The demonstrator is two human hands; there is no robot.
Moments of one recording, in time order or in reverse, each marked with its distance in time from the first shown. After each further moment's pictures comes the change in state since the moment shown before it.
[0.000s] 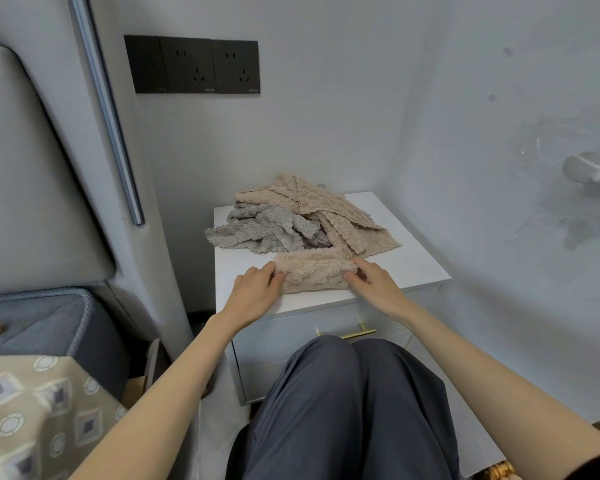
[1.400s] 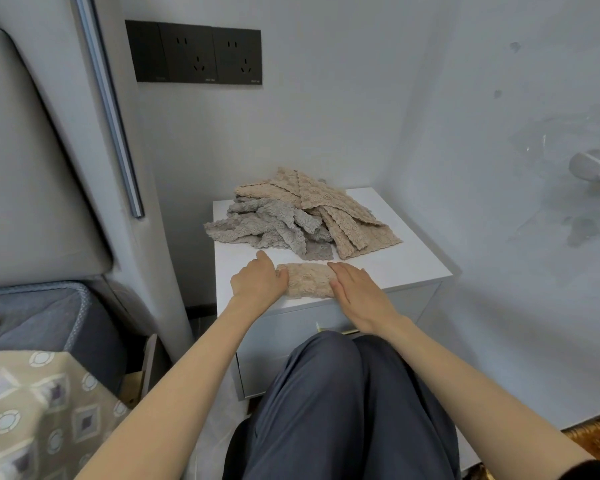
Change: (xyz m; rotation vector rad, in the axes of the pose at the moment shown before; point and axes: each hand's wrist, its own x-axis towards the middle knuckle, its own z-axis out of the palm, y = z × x) left_hand 0.015 0.016 0.002 0.226 0.014 -0.288; right_hand -0.008 0.003 0.035 -0.478 -0.054 -0.097
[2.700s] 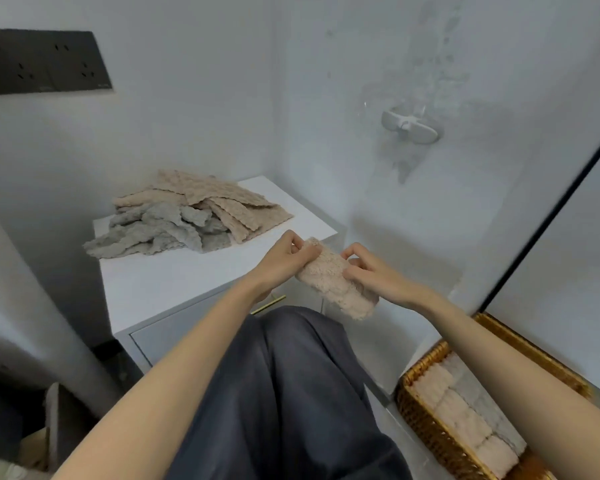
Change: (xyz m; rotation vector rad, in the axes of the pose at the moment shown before) left_hand -0.087 0.156 0.007 -0.828 -0.537 0.445; right_hand -0.166 0.056 -0.107 0.659 0.006 0.374
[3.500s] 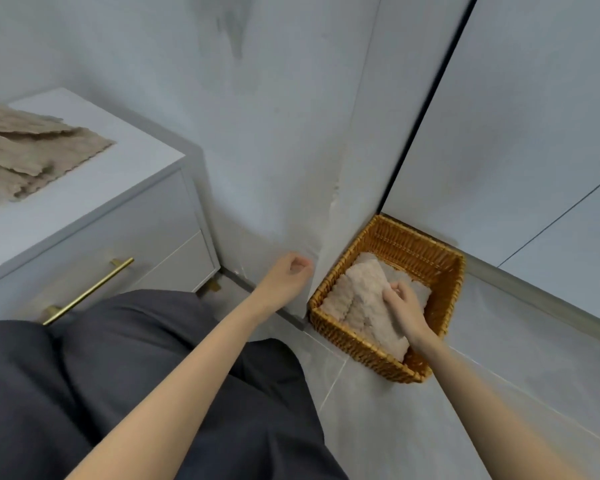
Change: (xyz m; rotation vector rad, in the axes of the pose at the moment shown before) left_hand 0.034 -0.084 0.233 0.125 -0.393 -0.127; right_hand -0.161 0.281 0.012 0.280 0.741 0.612
